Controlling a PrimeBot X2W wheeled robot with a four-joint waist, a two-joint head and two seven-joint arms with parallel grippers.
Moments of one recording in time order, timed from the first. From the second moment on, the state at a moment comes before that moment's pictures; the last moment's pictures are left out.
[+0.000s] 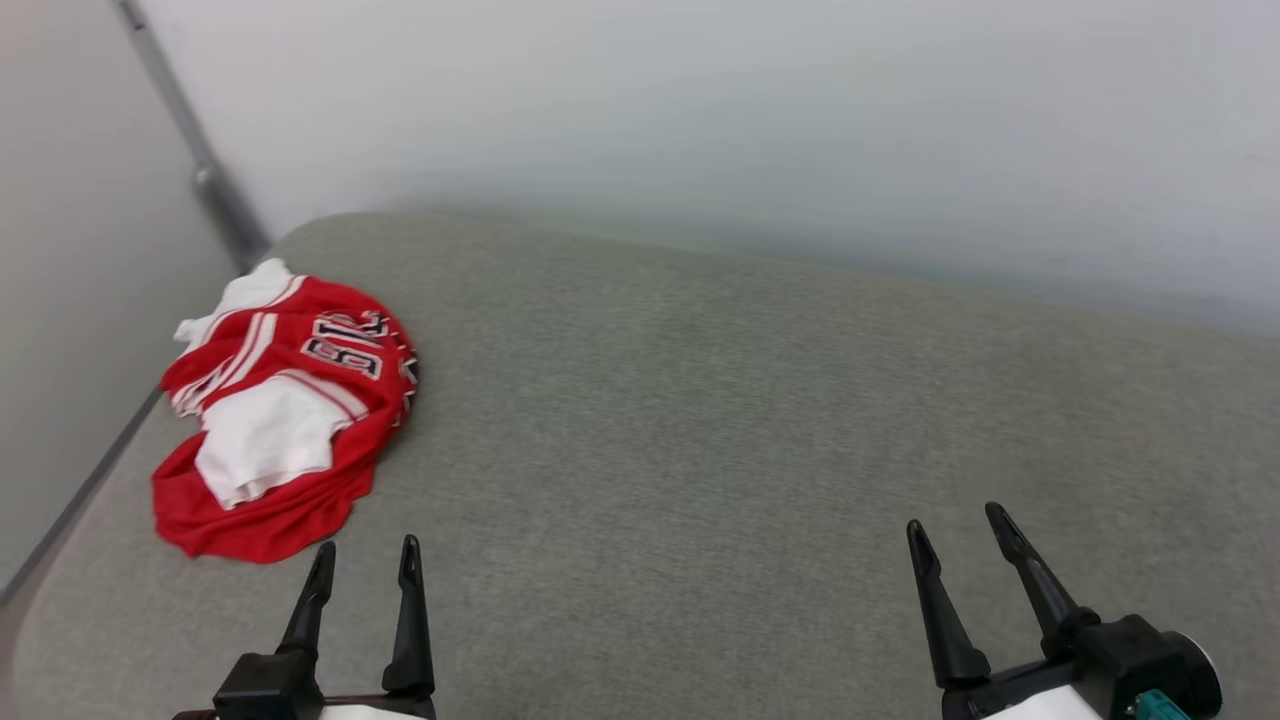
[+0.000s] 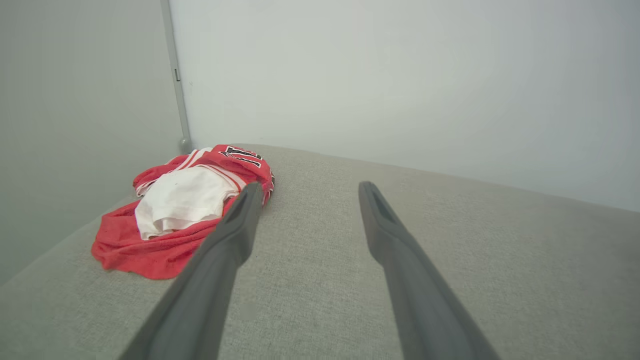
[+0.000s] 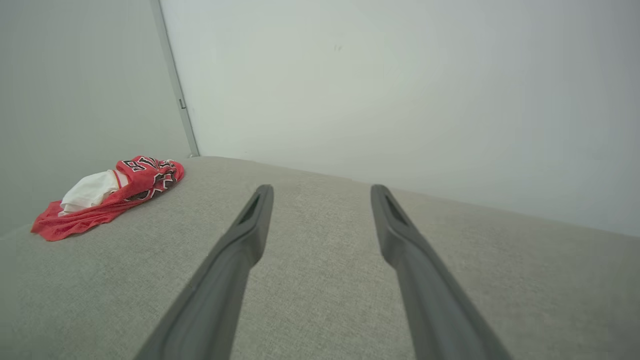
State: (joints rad) left arm 0.14 0.05 -0.04 -0.01 -0.15 0.02 -0.26; right arm 0.10 -0.05 0.11 0.01 0.08 0.13 -0.26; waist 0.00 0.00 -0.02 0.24
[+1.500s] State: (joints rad) left arm -0.06 0.09 0.10 0.10 -0.20 -0.11 -0.26; right arm 0.00 -0.06 0.16 -0.02 0.01 0.13 -0.26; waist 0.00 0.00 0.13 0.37
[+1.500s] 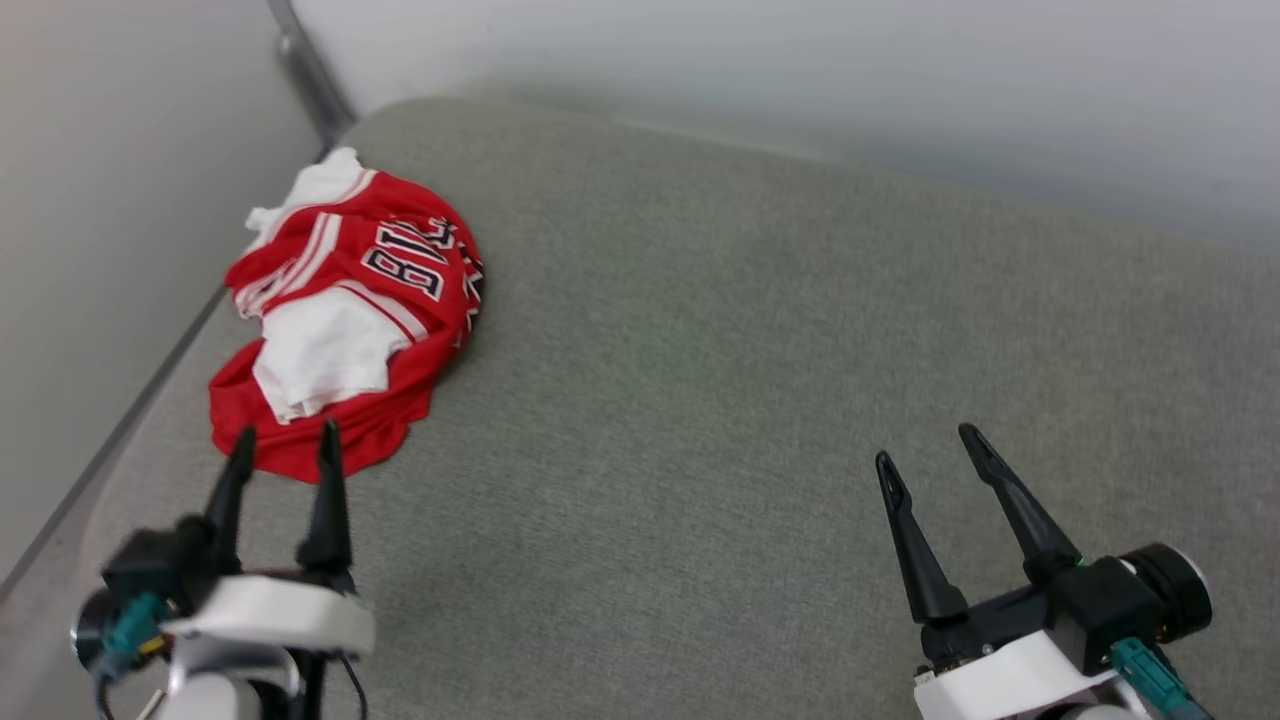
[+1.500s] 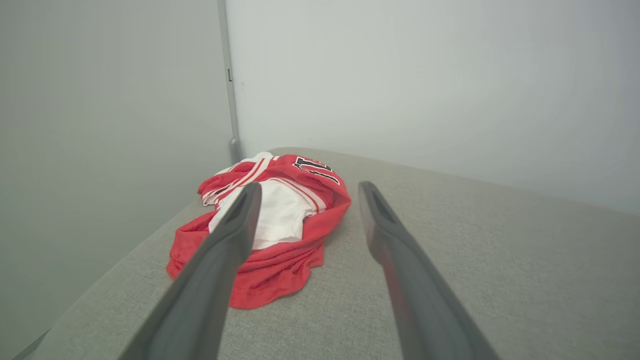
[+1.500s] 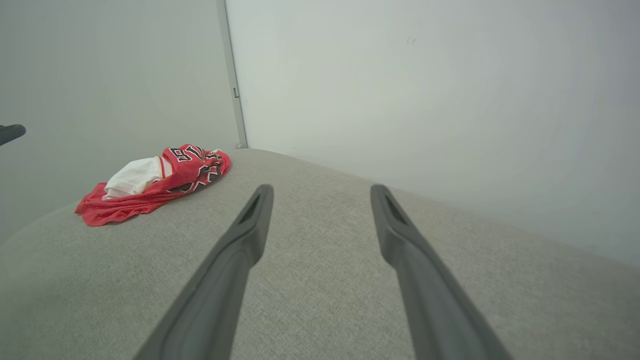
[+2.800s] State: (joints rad) left arm -0.72 0.79 -0.14 0.65 -1.05 -0.08 0.78; right arm -0.17 -0.13 0.24 -0.09 -0.05 0.13 -0.26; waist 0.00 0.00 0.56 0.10
